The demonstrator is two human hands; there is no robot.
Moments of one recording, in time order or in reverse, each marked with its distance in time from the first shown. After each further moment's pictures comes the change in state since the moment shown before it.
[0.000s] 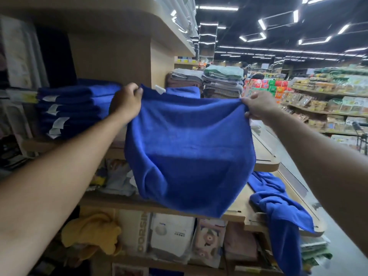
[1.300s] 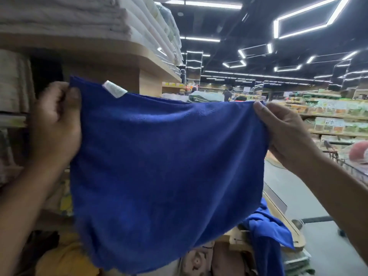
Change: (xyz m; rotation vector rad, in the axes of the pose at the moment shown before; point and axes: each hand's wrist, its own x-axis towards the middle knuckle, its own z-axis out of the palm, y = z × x) left_hand -0.055 -0.030 -0.121 -0.435 0.455 0.230; right_hand -0.153 -0.034 -0.089 0.734 -0.109 -0.351
